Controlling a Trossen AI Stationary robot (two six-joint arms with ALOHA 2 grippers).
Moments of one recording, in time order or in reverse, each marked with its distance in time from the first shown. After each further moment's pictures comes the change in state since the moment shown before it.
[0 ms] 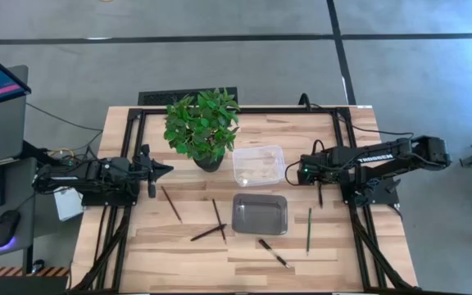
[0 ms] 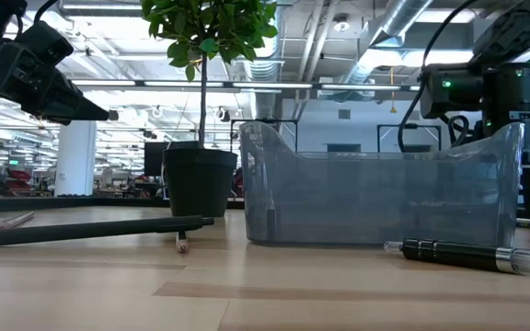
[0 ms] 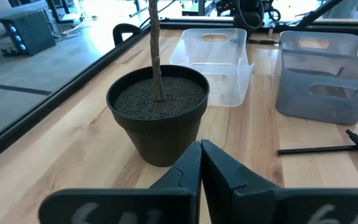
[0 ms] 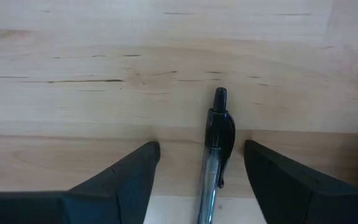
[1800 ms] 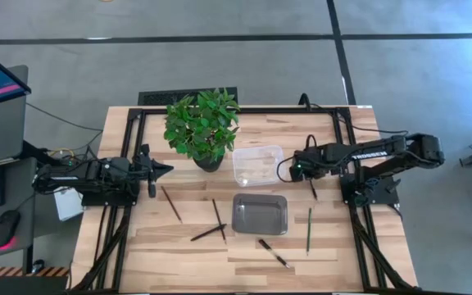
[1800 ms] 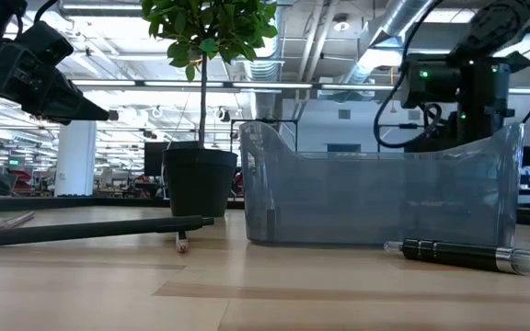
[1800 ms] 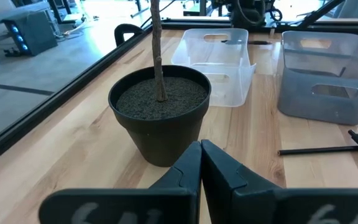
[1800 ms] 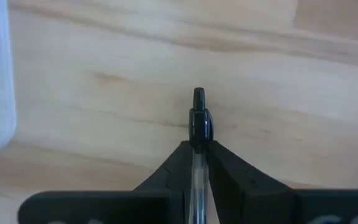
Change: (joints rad) left arm 0.000 0.000 0.000 0.000 -0.005 0.000; right arm 0.000 0.058 0.113 0.014 0.106 -0.158
